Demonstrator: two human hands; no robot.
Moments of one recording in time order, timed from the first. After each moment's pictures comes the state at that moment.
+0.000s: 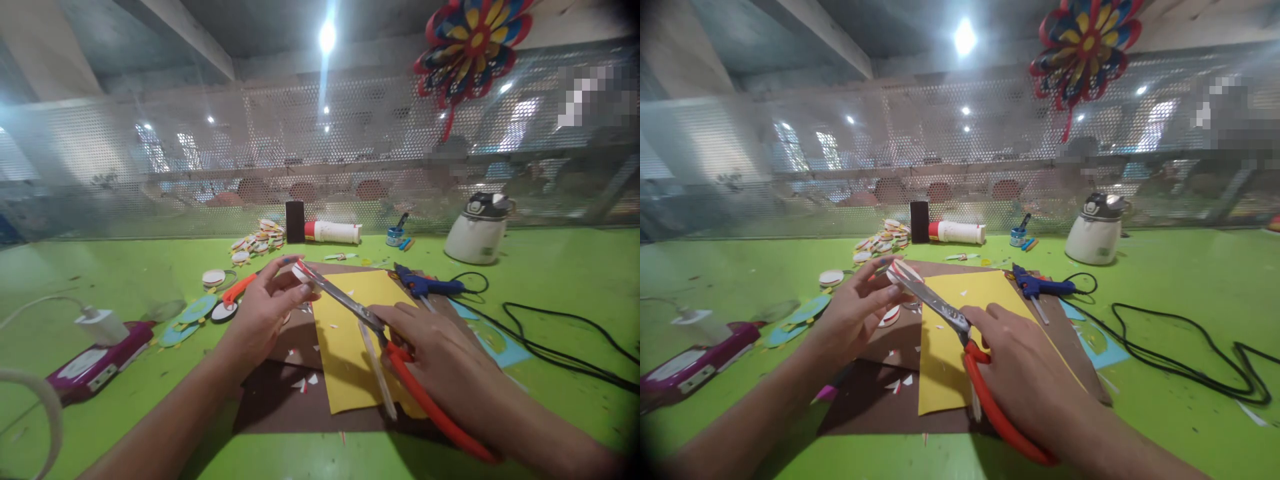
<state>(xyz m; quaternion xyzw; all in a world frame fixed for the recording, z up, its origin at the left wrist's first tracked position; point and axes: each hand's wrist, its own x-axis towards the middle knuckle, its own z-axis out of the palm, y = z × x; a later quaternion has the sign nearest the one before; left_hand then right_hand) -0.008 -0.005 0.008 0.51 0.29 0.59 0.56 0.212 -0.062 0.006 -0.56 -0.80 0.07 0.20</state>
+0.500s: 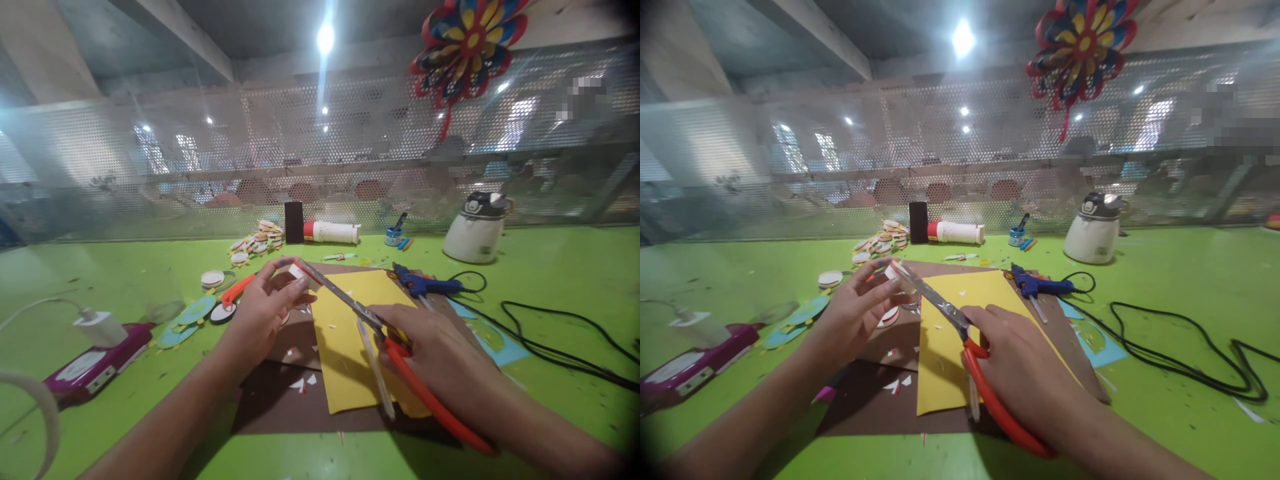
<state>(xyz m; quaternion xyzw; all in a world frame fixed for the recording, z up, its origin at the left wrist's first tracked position) -0.008 -0.002 0.006 0.49 0.29 0.60 0.56 0.213 -0.058 0.009 -0.56 -0.79 0.11 0.23</state>
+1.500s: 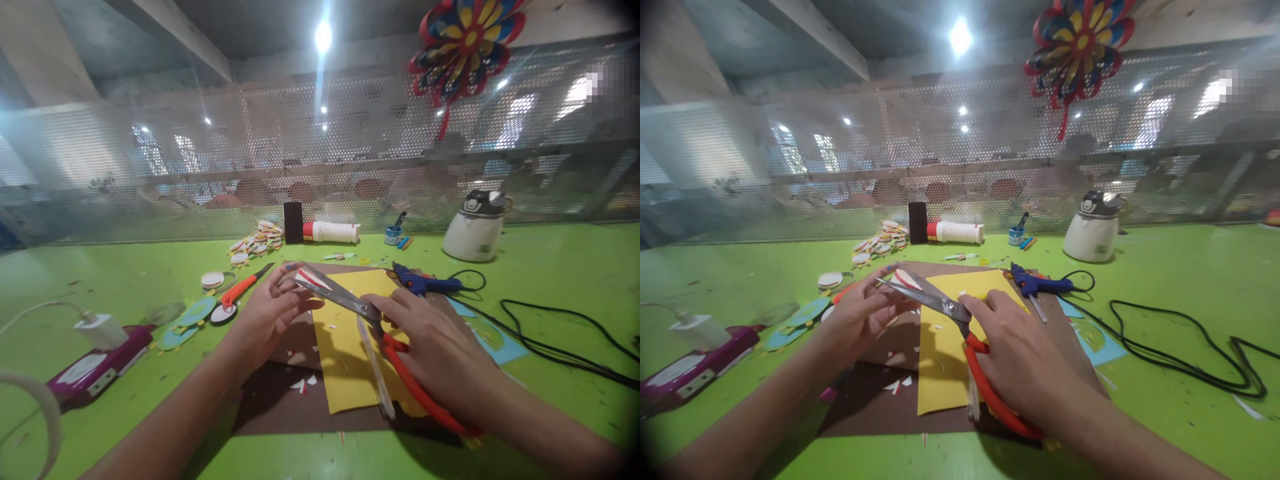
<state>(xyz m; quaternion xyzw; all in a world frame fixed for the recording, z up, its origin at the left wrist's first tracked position) -0.007 -0.003 0.006 0.44 0.28 0.57 0.63 0.216 -0.054 0.004 -0.56 -0.81 -0.02 0.19</state>
